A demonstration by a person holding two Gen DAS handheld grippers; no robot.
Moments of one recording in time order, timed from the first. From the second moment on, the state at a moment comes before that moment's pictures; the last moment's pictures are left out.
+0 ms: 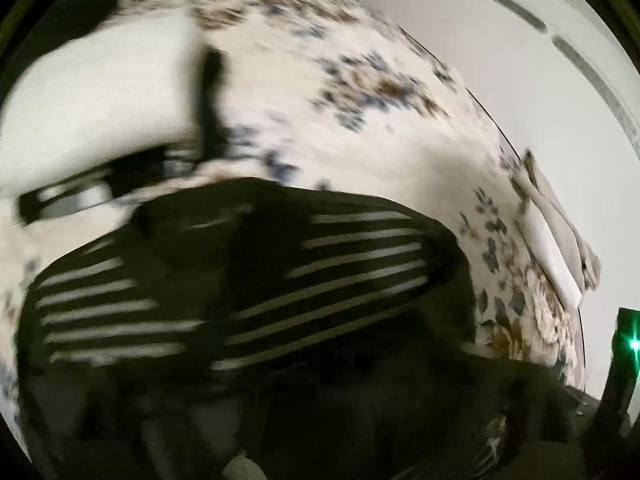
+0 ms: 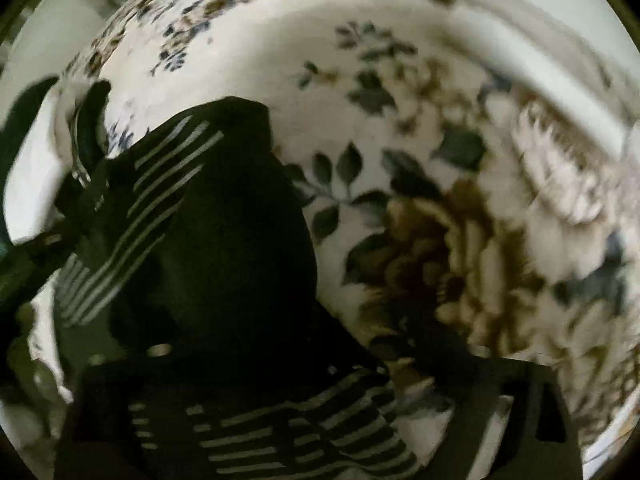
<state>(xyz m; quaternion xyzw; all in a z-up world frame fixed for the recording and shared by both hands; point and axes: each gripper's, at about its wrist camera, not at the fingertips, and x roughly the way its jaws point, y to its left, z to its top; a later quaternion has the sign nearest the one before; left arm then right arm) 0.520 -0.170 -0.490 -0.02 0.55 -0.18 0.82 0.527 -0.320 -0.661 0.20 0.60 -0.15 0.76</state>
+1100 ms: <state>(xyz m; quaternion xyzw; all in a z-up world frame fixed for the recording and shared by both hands) 0.109 0.372 -0.527 -0.42 0.47 0.30 0.72 0.494 -0.026 -0.700 -0.03 0.69 -0.04 0.72</state>
